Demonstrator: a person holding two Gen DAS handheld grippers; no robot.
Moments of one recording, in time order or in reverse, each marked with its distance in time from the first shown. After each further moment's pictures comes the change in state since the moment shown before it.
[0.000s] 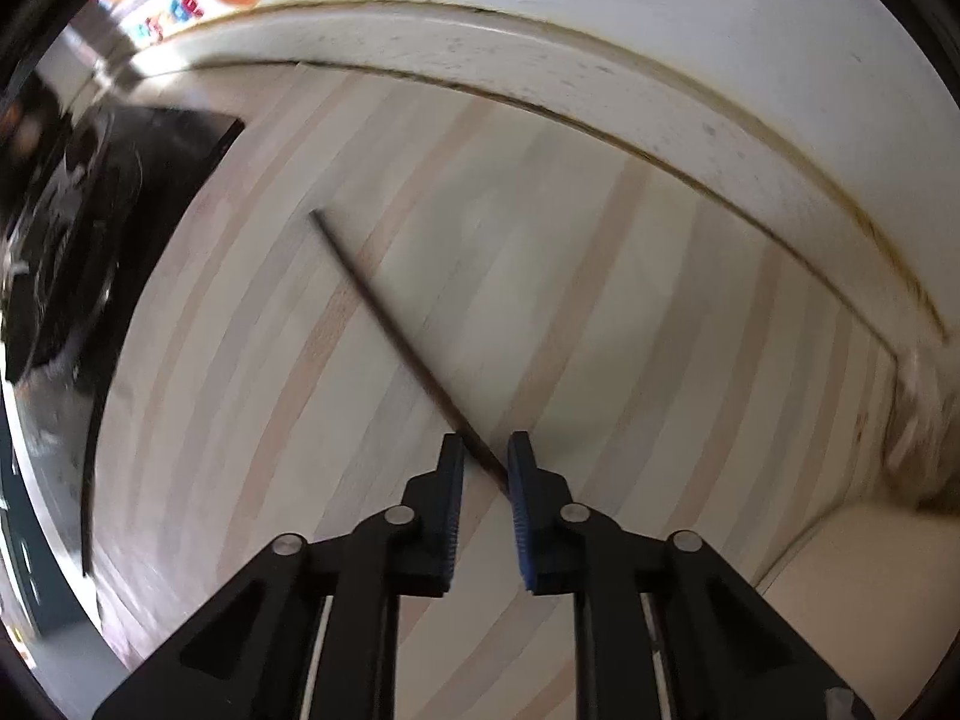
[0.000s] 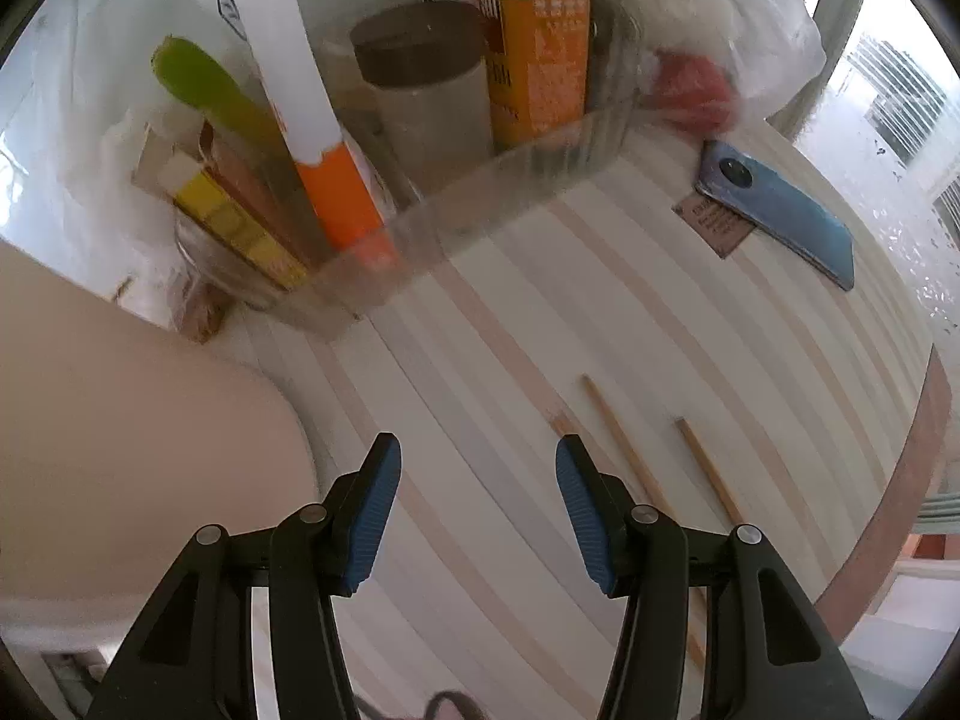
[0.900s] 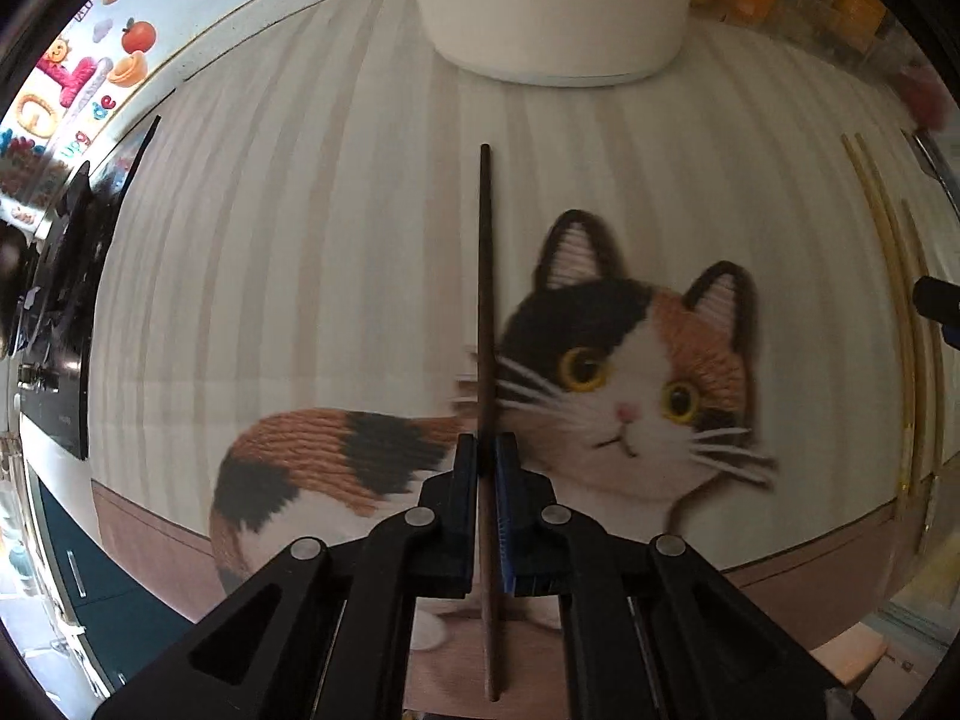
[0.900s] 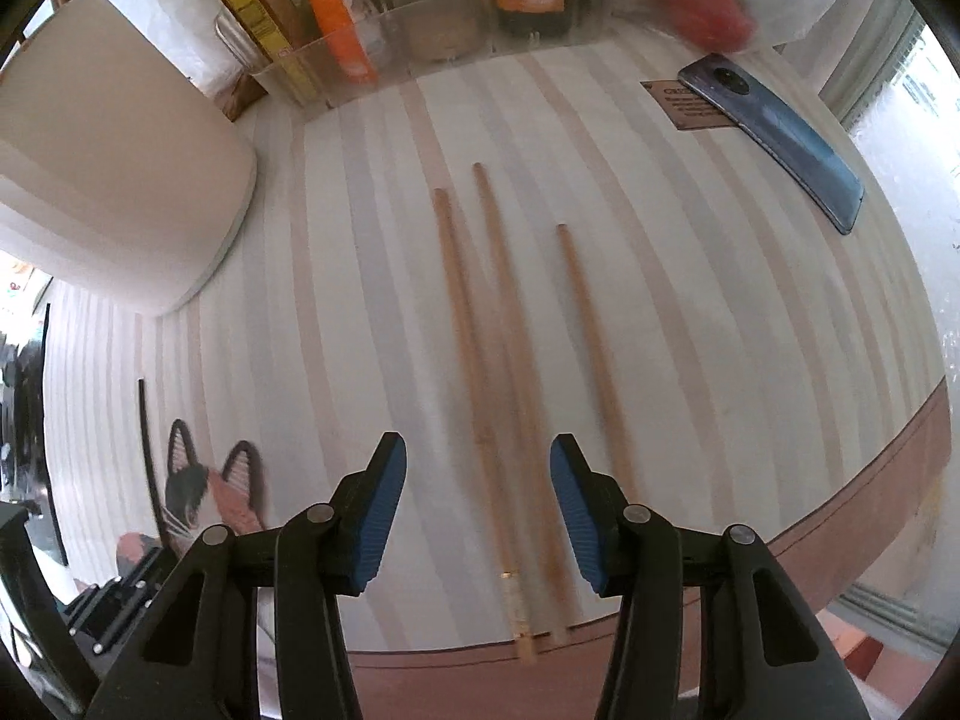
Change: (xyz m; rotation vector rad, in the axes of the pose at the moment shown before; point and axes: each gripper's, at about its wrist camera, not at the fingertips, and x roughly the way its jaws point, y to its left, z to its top) left arm -0.082 -0.057 -0.356 0.523 -0.041 0.017; right arm -0.009 -0.097 -0.074 -0.327 0.149 0.114
